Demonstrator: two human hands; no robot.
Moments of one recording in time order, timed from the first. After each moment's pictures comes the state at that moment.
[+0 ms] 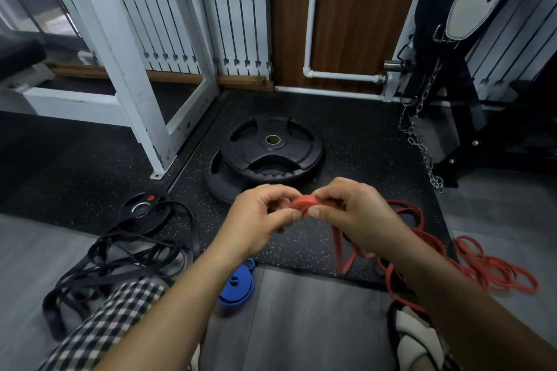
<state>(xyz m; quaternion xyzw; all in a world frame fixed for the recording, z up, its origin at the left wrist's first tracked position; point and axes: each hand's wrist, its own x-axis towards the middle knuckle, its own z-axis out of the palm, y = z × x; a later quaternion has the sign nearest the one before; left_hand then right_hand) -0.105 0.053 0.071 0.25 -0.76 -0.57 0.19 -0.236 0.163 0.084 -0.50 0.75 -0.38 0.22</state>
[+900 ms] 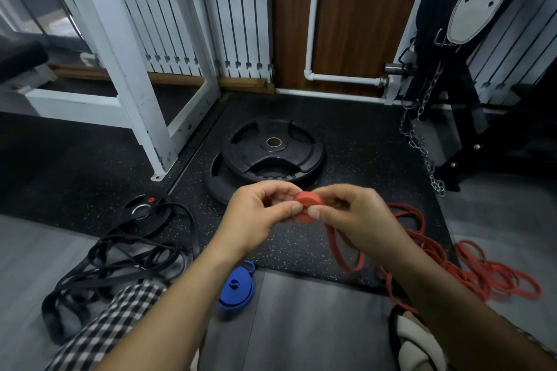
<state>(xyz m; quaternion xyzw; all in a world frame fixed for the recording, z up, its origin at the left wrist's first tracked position) -0.110 0.052 0.076 0.24 -0.70 -0.63 0.24 -0.230 0.164 0.087 -0.43 0.72 -0.47 0.27</state>
